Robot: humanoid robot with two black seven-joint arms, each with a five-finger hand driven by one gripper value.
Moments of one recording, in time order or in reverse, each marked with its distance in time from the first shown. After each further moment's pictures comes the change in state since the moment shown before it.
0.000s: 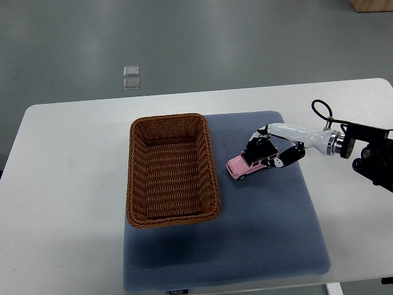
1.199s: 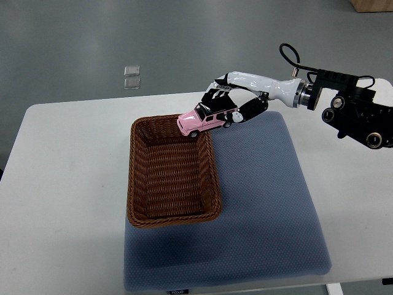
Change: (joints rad) left arm 0.000 0.000 -0.002 -0.001 0.000 0.000 0.000; right arm 0.259 0.125 0.001 0.030 0.103 0.085 0.000
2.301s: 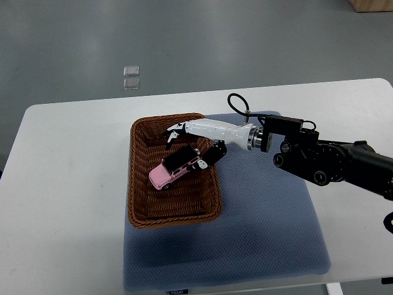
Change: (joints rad) left arm -0.002 0.000 0.006 -0.001 0.000 0.000 0.000; right arm -0.066 0.208 -0.169 -0.080 -0.028 -0.187 0.000
